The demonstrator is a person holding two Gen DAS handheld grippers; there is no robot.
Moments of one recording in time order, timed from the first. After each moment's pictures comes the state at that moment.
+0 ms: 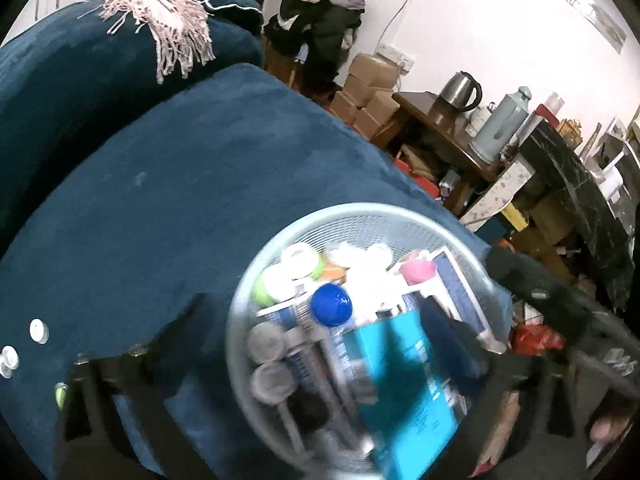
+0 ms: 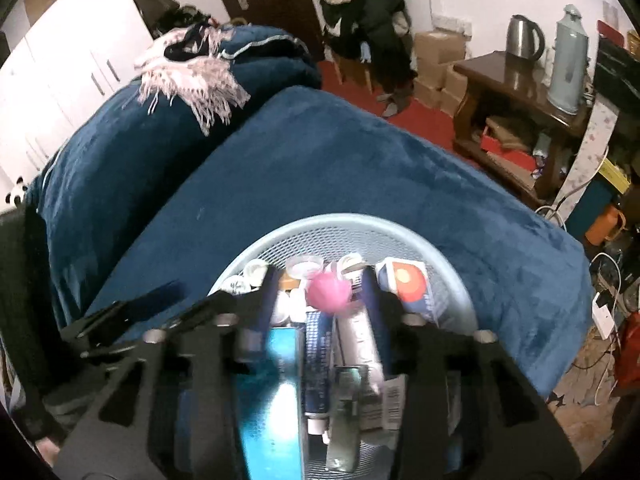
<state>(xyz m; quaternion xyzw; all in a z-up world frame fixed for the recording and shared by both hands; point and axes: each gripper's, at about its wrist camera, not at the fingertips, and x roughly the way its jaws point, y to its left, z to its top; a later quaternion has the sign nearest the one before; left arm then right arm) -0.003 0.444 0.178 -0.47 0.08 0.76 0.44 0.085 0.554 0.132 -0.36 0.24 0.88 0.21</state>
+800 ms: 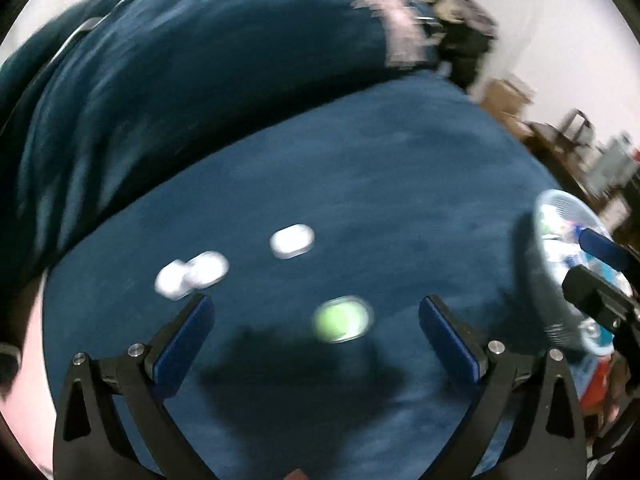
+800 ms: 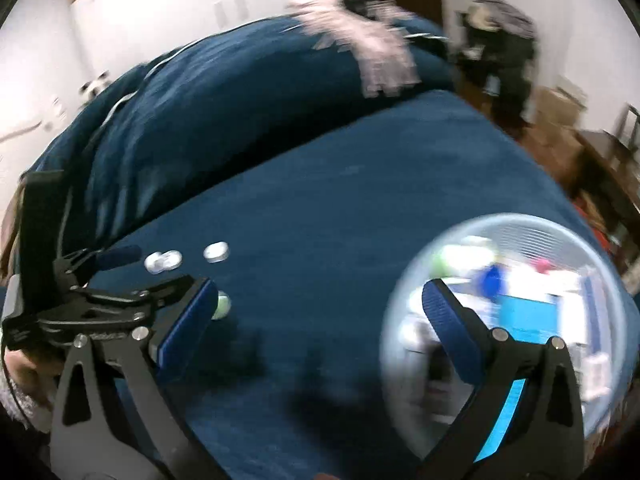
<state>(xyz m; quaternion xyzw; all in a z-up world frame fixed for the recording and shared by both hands) -0.094 0.155 0.132 -0.48 0.07 0.84 0.23 -0.009 0.349 0.100 -0.40 0.09 0.91 0.02</state>
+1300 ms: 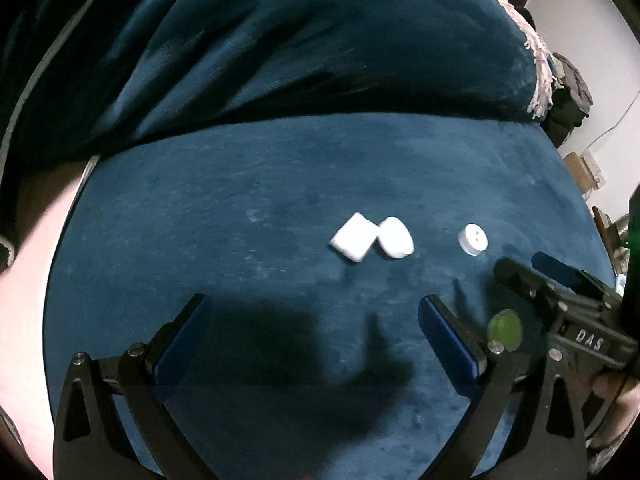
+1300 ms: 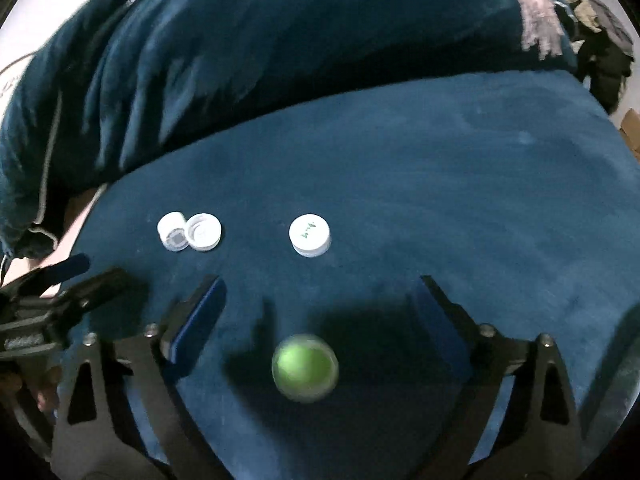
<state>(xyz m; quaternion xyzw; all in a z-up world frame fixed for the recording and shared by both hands) -0.142 0.027 0.063 -0.51 -0.05 0.85 0.11 -0.149 0.241 -0.008 -0.48 0.05 0.87 -0.06</state>
